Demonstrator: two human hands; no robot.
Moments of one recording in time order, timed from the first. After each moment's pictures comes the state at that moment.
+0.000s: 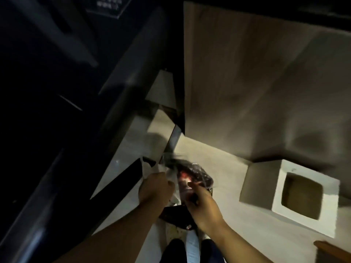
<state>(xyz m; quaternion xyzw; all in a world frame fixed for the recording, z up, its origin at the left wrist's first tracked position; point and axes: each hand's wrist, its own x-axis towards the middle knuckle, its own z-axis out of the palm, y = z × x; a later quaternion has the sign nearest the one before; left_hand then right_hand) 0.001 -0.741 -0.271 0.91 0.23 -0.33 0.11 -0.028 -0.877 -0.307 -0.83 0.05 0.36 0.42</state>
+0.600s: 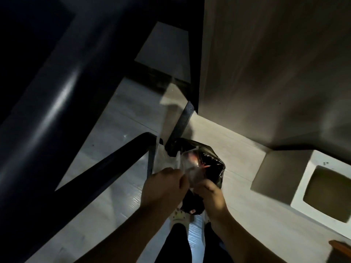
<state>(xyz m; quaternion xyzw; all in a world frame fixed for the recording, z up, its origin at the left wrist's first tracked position) -0.038 -0.754 -0.305 0.98 0.07 -0.13 0.14 -0.038 -0.881 -0.364 -0.64 0.26 0.38 0.61</state>
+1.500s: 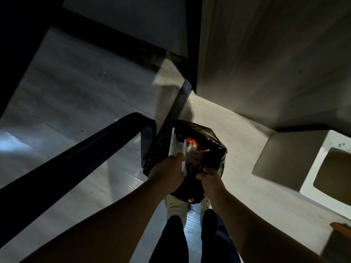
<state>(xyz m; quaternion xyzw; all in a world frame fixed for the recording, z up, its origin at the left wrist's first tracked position) -0.039 -0.751 -0.409 0.90 0.09 -0.39 0.19 -0.034 -0.877 -0.449 -0.66 0.35 0.48 0.46</state>
